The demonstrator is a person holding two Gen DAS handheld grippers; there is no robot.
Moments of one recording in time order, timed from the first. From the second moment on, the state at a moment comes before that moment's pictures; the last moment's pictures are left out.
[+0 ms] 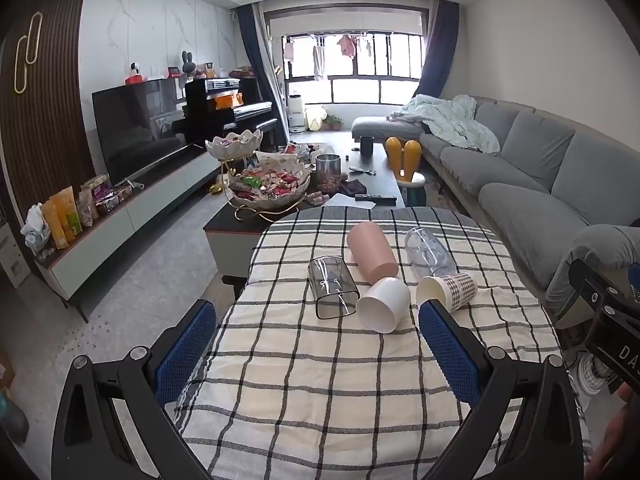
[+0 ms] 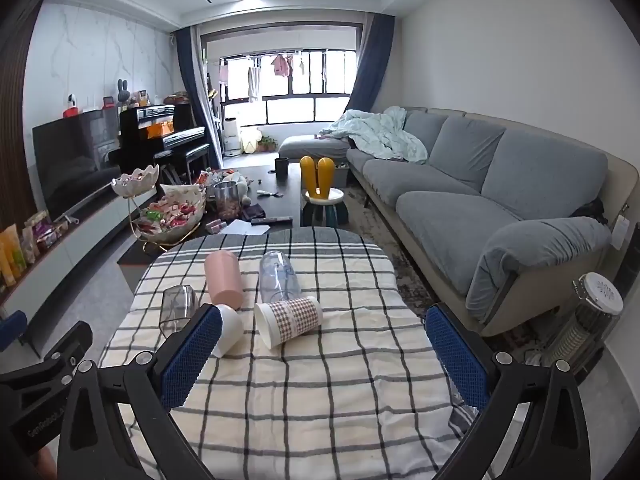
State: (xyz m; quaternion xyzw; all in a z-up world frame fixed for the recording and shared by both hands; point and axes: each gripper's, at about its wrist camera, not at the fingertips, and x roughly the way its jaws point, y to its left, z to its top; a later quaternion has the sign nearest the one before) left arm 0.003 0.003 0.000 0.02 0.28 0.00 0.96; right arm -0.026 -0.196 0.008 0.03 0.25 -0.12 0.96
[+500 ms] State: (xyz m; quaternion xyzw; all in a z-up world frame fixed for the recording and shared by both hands) left arm 0.003 0.002 0.000 0.02 0.28 0.00 0.96; right arm -0.026 -0.195 0.008 0.02 0.25 -0.12 0.96
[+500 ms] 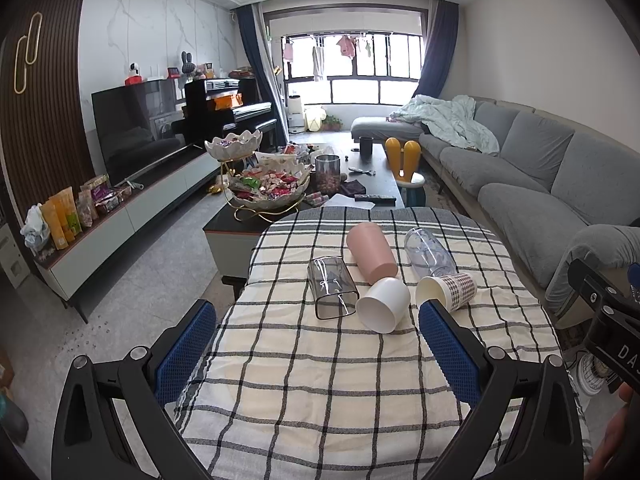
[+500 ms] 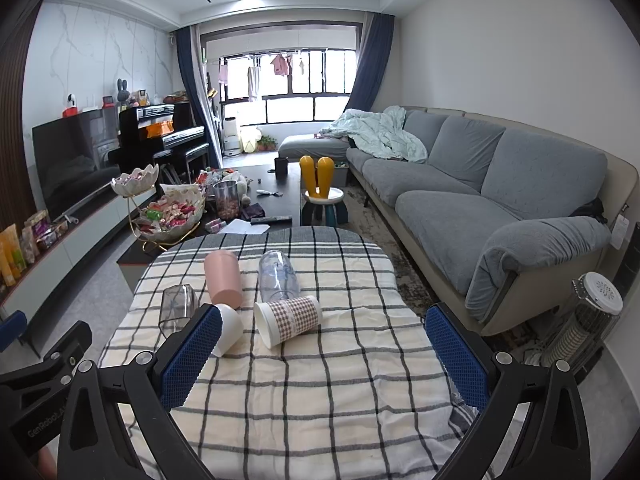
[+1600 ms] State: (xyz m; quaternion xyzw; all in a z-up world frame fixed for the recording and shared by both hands) left arm 0.002 0.002 -0.001 0.03 0.28 0.00 0.96; right arm -0.025 -0.195 0.007 0.02 0.25 -0.12 0.96
